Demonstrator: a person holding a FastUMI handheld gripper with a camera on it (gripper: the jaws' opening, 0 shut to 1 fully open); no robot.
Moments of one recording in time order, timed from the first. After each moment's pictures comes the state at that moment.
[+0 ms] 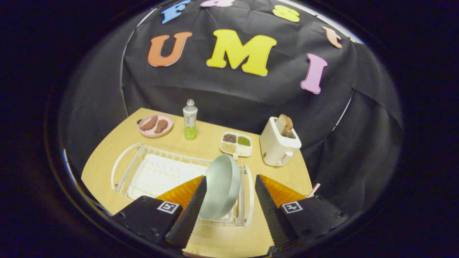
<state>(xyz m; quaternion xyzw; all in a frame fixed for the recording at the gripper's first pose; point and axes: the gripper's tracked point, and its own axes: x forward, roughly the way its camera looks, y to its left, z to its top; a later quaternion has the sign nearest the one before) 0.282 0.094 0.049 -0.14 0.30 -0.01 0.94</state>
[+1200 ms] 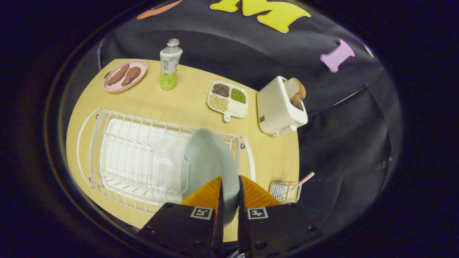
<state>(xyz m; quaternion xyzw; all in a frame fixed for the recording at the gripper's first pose) 0.322 0.102 0.015 -0.24 0.47 -0.14 0.84</state>
